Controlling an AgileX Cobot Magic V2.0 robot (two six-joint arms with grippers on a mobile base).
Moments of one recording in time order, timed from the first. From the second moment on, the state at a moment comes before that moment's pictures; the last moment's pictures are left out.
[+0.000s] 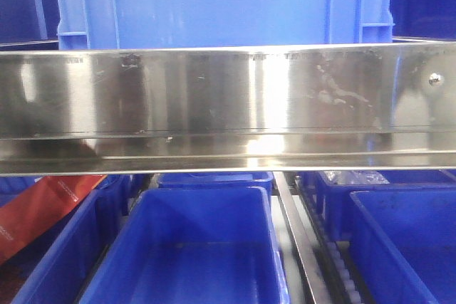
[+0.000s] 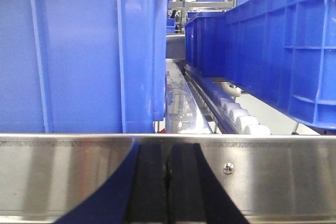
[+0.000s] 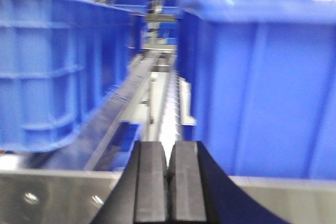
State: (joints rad) left arm 0.04 0.01 0.00 -0.01 0.03 0.03; right arm 0.05 0.13 -0.21 0.15 0.20 -0.11
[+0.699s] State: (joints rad) left arm 0.04 0.01 0.00 -0.01 0.02 0.03; right arm 0.03 0.00 0.00 0.15 0.11 -0.11
